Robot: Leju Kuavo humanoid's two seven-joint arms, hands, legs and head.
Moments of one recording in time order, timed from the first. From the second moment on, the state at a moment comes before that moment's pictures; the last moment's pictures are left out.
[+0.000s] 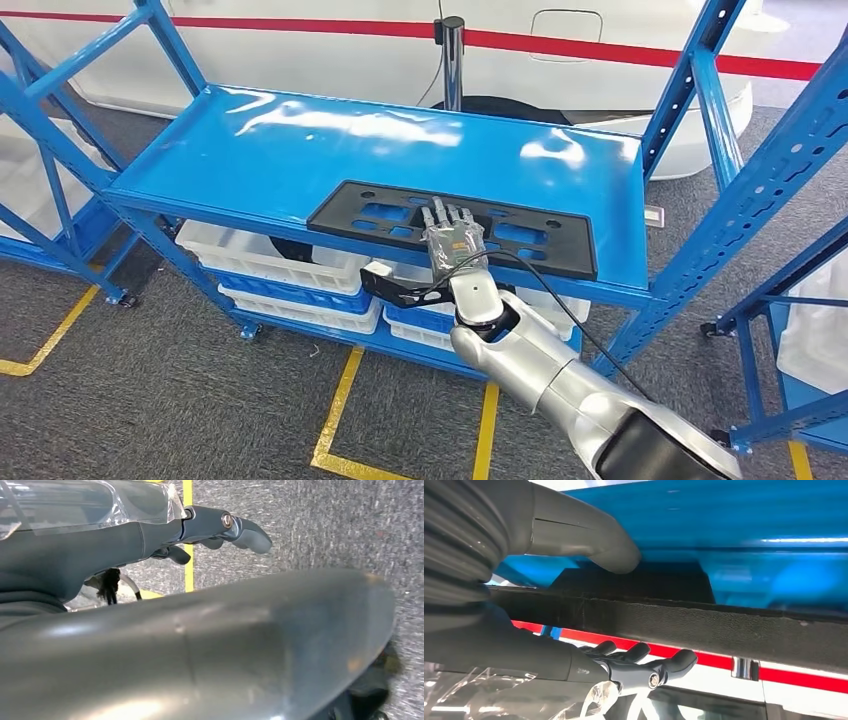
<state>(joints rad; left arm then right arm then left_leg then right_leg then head) -0.13 -0.01 -1.11 -0.23 0.85 0.35 0.13 -1.13 0.29 1.20 -0.85 0.95 -0.03 0.54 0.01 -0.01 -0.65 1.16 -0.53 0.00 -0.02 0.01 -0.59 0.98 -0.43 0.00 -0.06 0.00</state>
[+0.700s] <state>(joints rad) -0.12 -0.01 -1.11 -0.23 0.86 0.35 0.10 -1.14 0.31 1.20 -0.83 0.89 0.04 0.57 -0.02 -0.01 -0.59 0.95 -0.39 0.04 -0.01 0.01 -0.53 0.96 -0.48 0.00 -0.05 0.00</state>
